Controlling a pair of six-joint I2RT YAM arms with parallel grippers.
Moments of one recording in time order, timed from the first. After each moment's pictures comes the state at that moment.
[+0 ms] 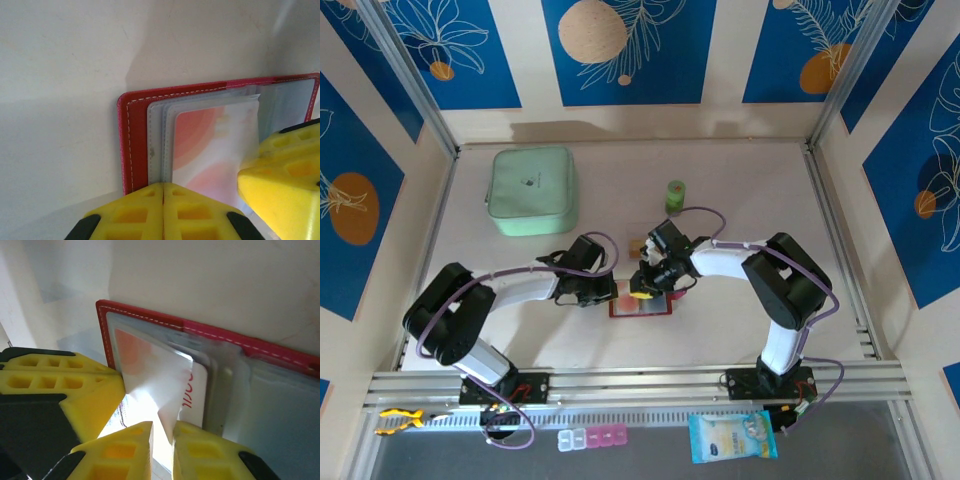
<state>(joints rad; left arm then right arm) -0.66 1.55 0.71 -0.24 0.34 -0.84 0.69 1.78 0.92 -0.27 -0.64 0.79</state>
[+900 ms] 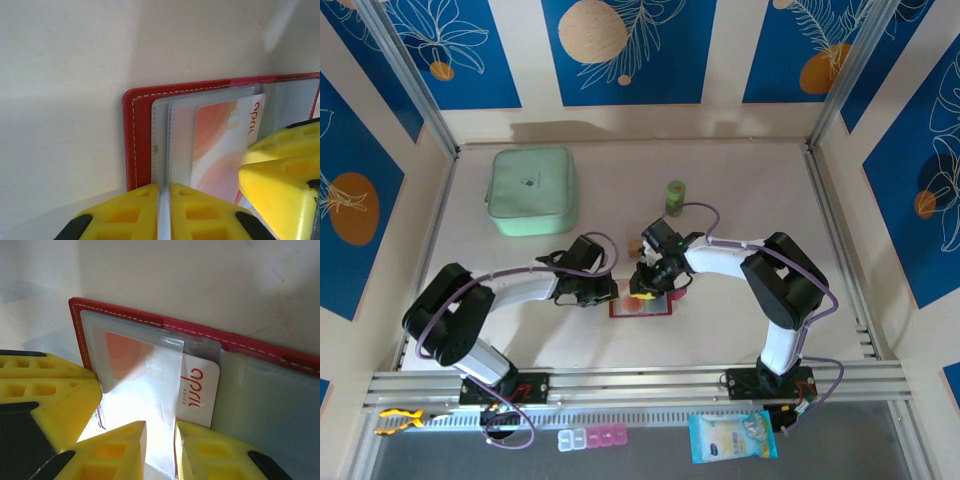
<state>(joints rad) -0.66 1.55 0.71 -0.26 0.34 -0.84 0.72 1.80 1.00 -0.43 -0.52 0.74</state>
